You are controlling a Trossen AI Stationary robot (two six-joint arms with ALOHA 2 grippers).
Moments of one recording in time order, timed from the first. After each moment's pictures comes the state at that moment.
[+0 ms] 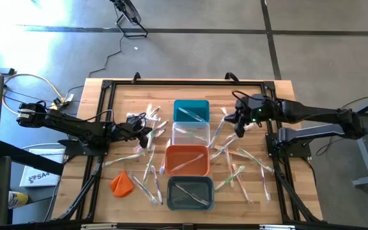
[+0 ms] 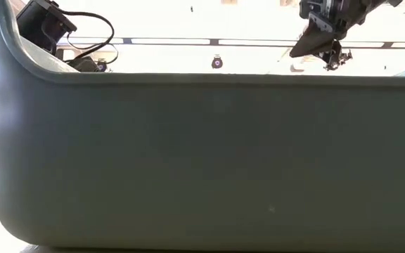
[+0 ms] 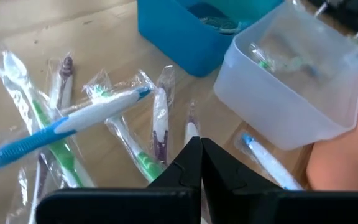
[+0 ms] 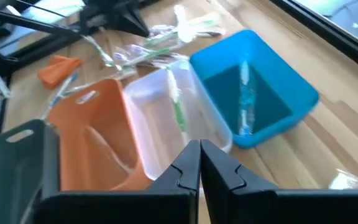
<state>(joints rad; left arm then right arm) -0.05 0.95 0.21 0.18 -0.44 -0.67 -0.20 0.91 0.80 -0.50 -0.02 0.33</state>
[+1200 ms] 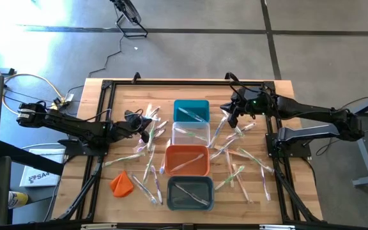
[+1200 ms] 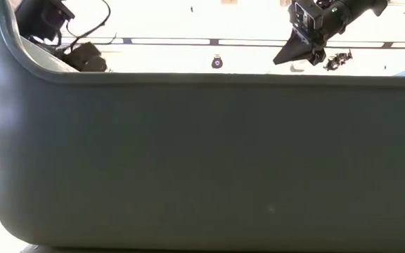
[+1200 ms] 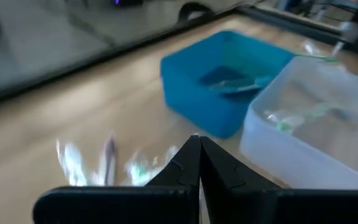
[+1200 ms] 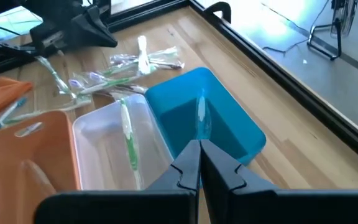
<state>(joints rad) -0.05 0.95 0.21 0.36 -0.65 -0.37 -0.32 0.99 0.80 -0.35 0.02 0.19</state>
